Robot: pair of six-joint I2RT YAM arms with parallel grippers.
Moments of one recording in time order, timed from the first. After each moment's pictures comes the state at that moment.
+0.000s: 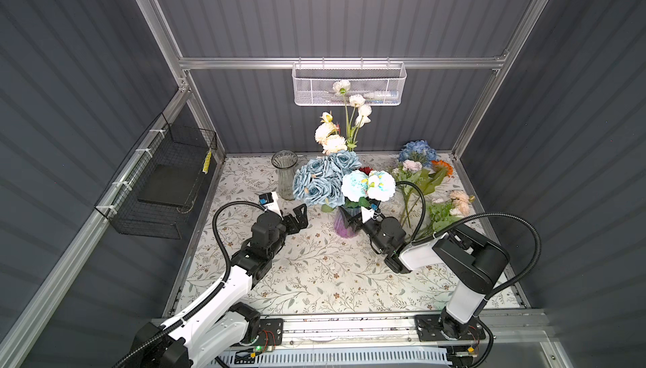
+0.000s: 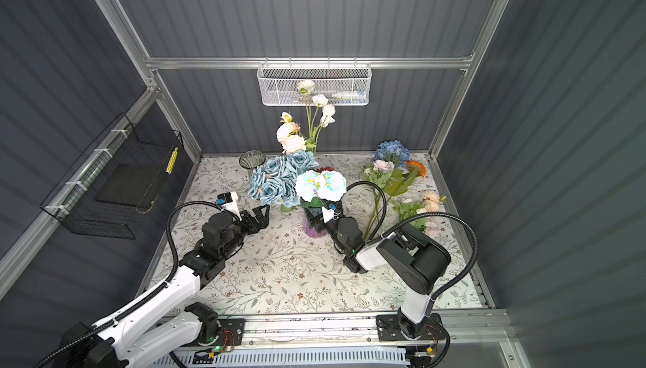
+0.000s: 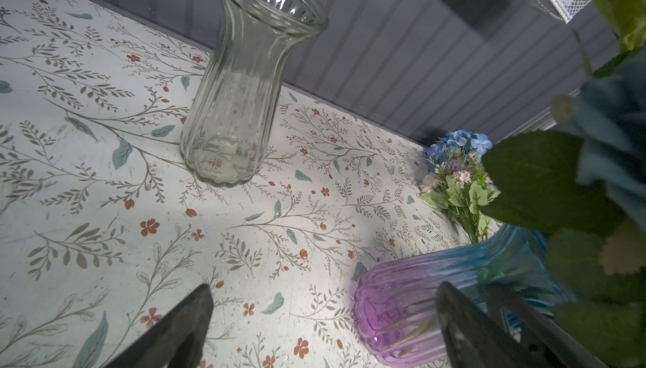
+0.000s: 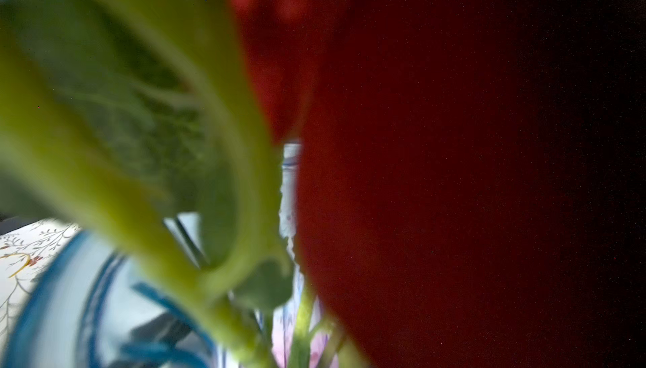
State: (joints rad) left arm -0.50 0.95 0.50 0.14 -0.15 -0.59; right arm 0.75 1.77 0.56 1.30 0.16 -0.02
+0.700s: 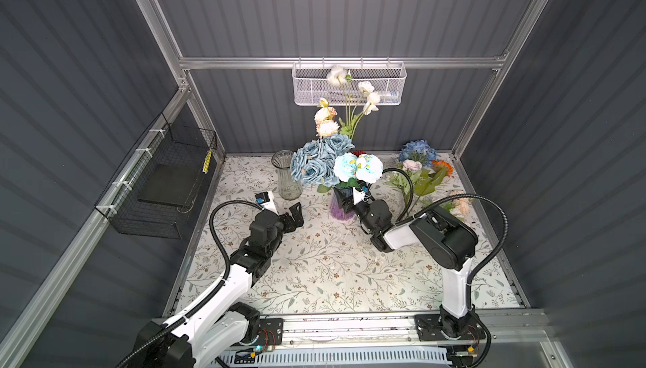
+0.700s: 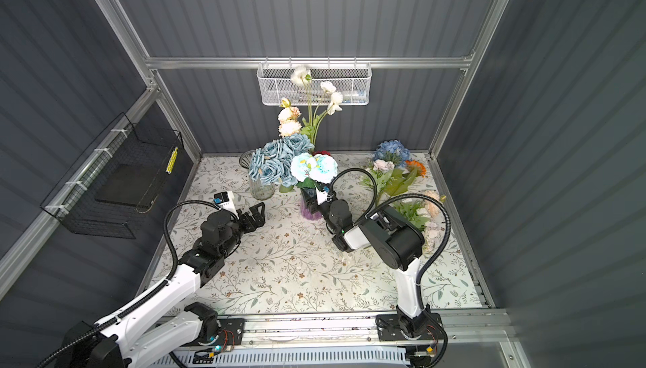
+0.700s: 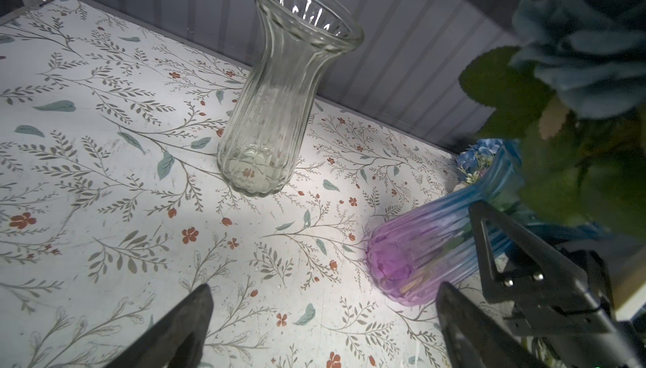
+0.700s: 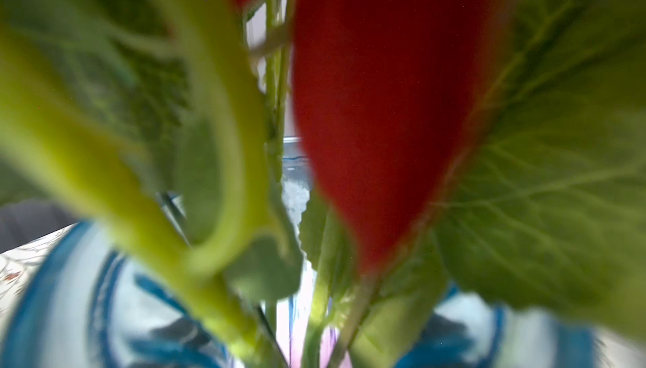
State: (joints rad) left arm -0.45 0.96 0.48 0.13 -0.20 -0.53; right arm 0.66 2.04 0.89 1.28 0.07 0.00
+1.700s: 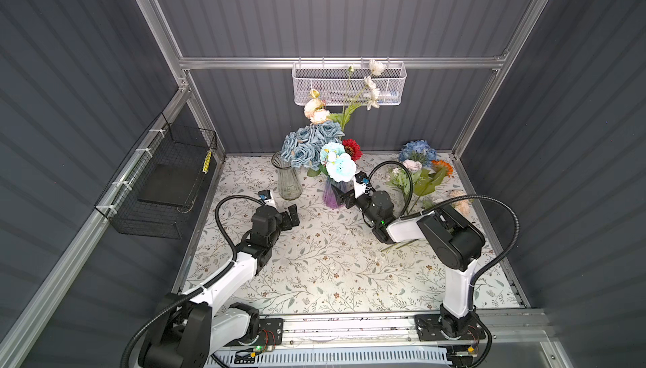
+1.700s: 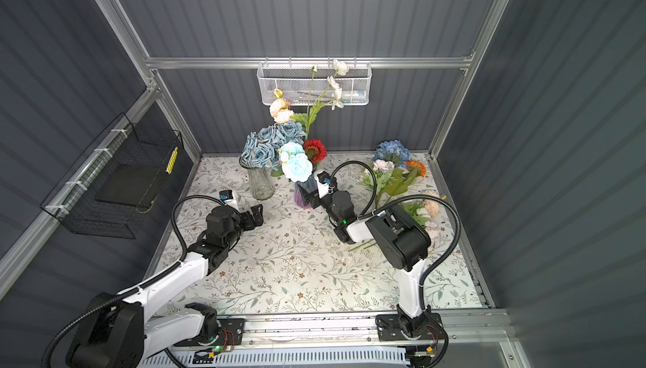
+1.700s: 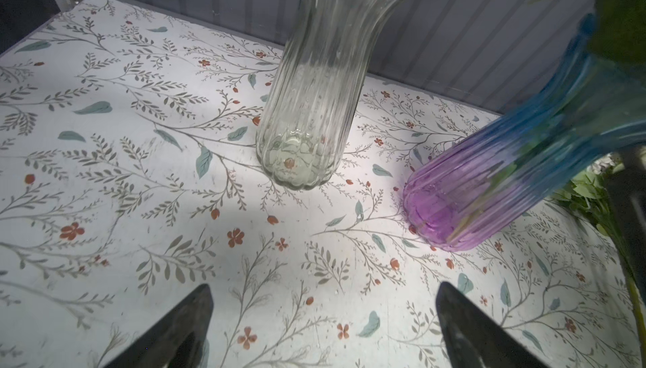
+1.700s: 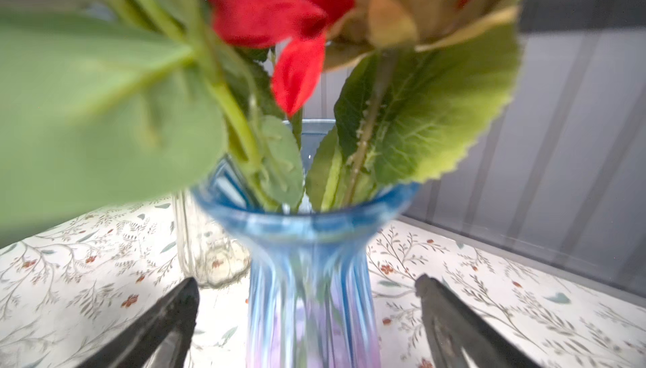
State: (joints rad) left arm -0.34 1.20 0.52 0.24 -0.13 -0.38; right arm 0.62 1.94 0.84 1.17 -0.03 0.02
